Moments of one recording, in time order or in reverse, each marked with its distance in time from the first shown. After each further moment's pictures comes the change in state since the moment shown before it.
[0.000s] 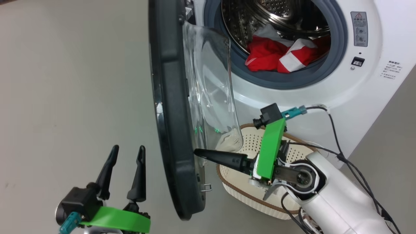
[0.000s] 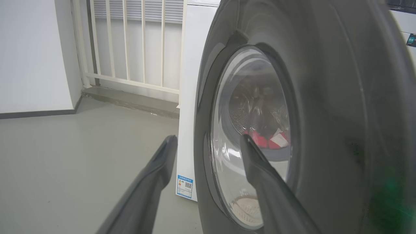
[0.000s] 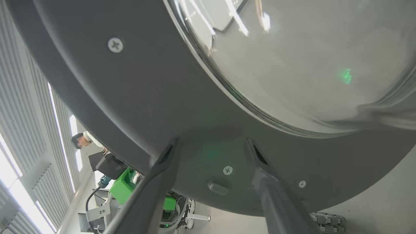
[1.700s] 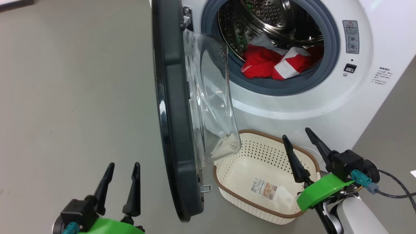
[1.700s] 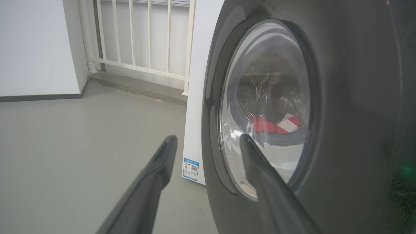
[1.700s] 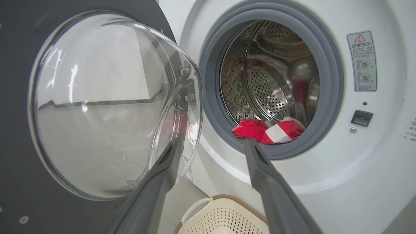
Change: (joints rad) left arm 0.051 0.001 0.038 0.065 0.013 -0.021 0.000; right arm 0.345 0.028 -0.434 -0.011 -1.420 0.000 -0.898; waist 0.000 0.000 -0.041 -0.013
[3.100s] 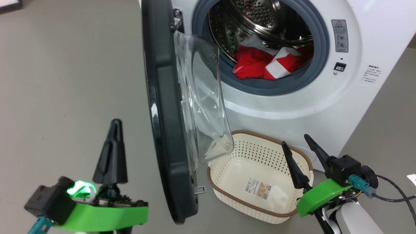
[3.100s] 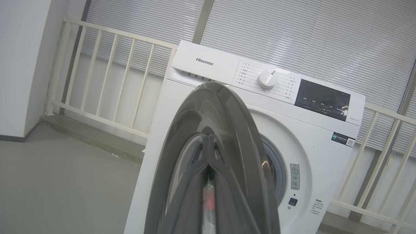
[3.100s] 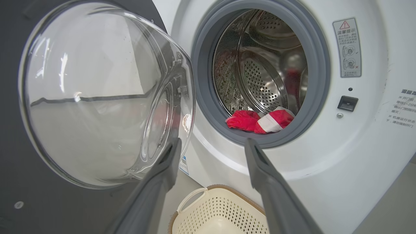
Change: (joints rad) left arm -0.046 0.001 -0.051 -0.332 -0.201 0.065 0.000; right arm 0.018 0.002 0.003 0.013 0.000 0.000 0.000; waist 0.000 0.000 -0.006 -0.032
